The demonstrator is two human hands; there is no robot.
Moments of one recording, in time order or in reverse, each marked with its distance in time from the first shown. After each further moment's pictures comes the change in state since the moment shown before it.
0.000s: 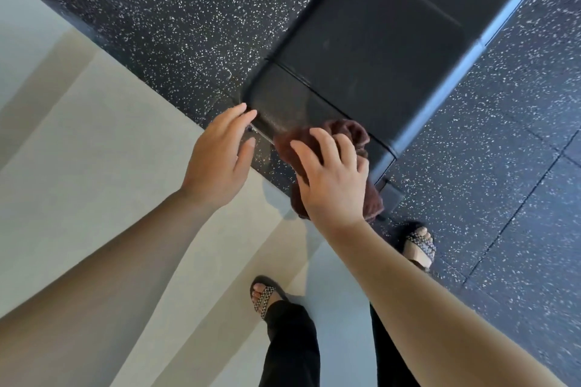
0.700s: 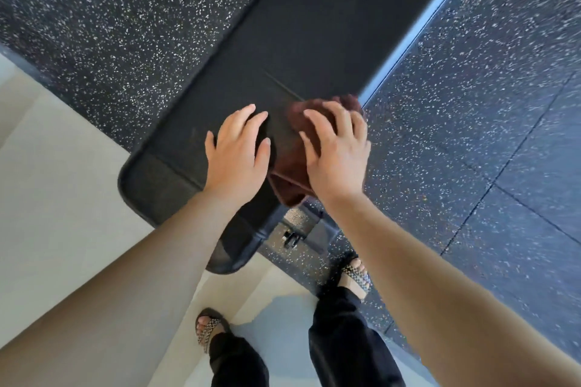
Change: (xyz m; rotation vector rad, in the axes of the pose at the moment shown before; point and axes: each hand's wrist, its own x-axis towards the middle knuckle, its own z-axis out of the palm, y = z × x) left_hand 0.171 0.185 0.075 0.028 -0.050 -0.214; right_hand 0.134 0.216 -0.058 0.258 0.042 0.229
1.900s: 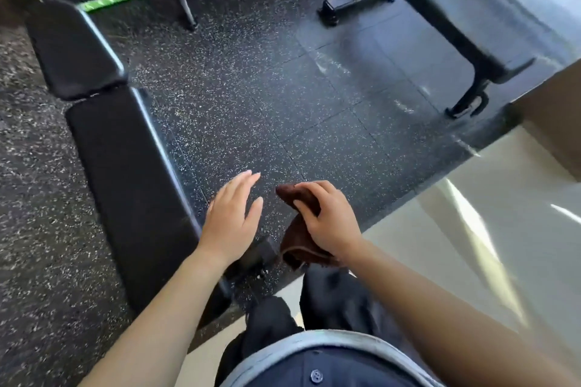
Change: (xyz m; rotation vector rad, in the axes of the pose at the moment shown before) left_hand -0.204 0.252 -0.251 0.023 -0.606 1.084; right_hand -0.288 -0.136 -0.362 0.235 0.491 0.815
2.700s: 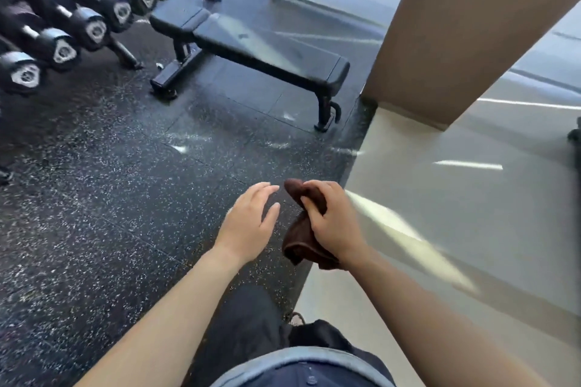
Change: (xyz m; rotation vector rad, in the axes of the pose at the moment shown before) left_hand 0.316 0.365 0.224 0.099 -0.372 0.499; right_hand 0.114 0.294 -0.322 0.147 0.624 0.304
